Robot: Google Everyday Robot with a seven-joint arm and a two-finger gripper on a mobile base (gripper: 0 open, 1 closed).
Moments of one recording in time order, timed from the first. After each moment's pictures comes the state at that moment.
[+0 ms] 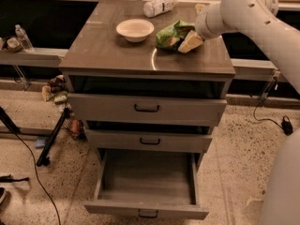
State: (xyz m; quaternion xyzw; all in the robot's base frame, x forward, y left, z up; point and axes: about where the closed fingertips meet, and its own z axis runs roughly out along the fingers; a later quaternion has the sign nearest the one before) arm 0.819 -0.152 0.900 -0.54 0.69 -0.12 0.47
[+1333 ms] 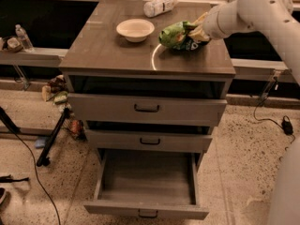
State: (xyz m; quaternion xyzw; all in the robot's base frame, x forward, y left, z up) arm 0.806 -0.165 0.901 -0.55 0.68 -0.06 0.48
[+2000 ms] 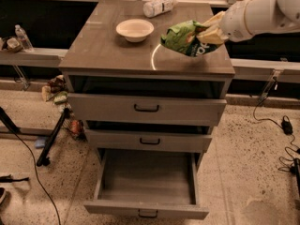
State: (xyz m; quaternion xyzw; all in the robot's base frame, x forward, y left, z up) arm 0.719 -0.170 0.938 -0.55 0.68 0.04 0.49
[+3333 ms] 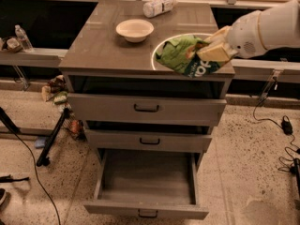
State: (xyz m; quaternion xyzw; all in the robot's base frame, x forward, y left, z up) arm 0.615 -0.149 0.941 -0.53 0.71 0.13 0.45
